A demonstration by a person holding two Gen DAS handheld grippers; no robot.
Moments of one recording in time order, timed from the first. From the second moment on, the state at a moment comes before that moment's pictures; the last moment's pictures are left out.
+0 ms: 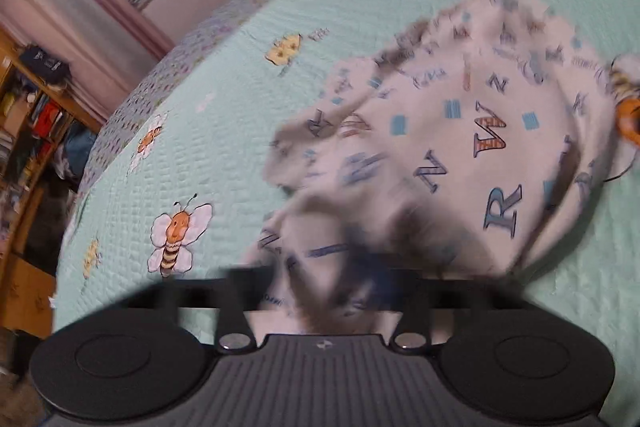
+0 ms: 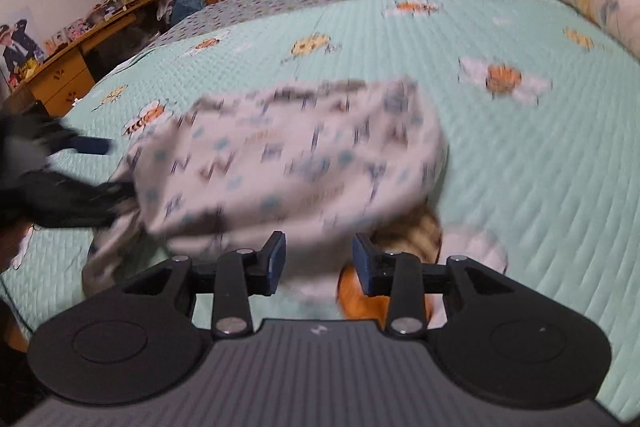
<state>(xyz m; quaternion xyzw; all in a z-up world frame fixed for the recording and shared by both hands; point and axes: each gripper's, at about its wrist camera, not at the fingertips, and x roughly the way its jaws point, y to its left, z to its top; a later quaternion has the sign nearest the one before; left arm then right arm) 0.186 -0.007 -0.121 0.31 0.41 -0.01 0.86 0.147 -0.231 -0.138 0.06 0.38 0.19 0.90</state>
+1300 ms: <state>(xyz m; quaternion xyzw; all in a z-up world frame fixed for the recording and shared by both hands) 0.150 0.123 -0.061 0.13 0.37 0.21 0.89 0.278 -0.112 -0.157 -0.05 0.35 0.26 0.90</state>
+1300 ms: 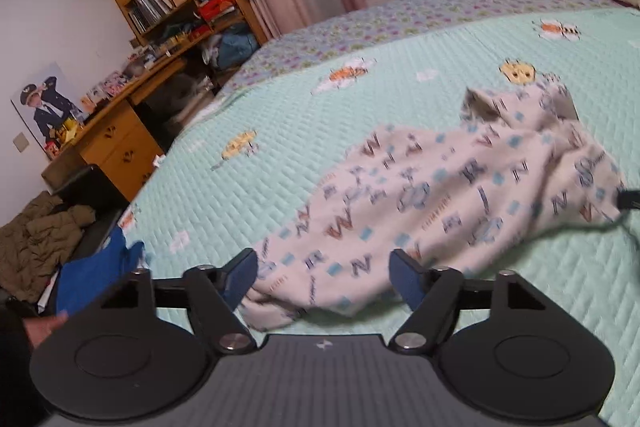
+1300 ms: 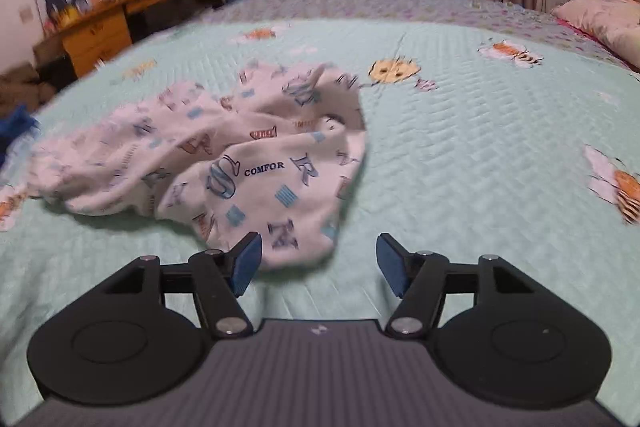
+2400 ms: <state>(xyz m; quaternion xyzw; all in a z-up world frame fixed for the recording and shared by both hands) 0.094 0.032 -0.128 0.30 0.32 0.08 0.89 0.232 -0.151 -0.123 0.11 0.41 0.25 0.87</state>
